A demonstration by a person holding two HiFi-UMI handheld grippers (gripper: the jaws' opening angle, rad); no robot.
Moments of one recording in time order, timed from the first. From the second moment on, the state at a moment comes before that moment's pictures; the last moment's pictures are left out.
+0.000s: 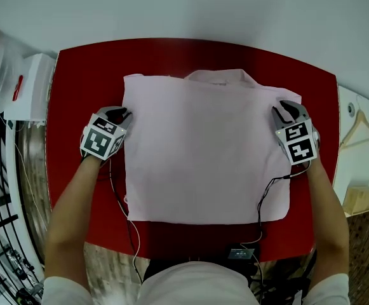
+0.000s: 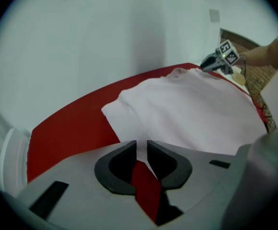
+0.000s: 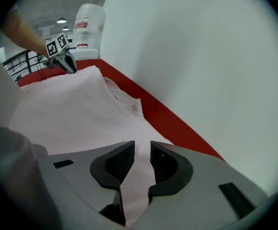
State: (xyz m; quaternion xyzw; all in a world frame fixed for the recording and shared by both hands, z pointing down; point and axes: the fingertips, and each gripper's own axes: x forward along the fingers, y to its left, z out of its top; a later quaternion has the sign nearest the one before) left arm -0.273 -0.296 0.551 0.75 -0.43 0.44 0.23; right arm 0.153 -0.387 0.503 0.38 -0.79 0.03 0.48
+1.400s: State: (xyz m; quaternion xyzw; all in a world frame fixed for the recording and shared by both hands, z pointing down) left arm -0.266 -0.200 0.557 0.74 -0.44 0.44 0.25; right arm 0.203 -0.319 0.534 0.40 -0.77 0.11 0.49
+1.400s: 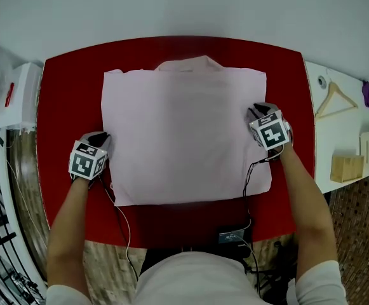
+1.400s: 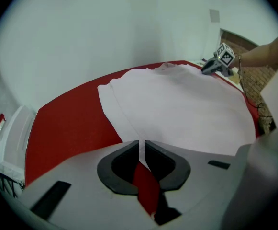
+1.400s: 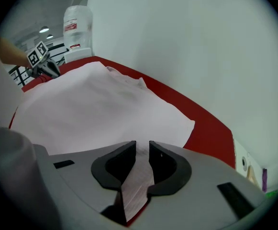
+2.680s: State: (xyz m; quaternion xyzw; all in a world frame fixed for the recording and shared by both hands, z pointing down) left arm -0.231 -0.062 0.547 0.75 -0.43 0.43 0.27; right arm 0.254 -0.143 0.527 0.42 -0.75 0.17 0.47
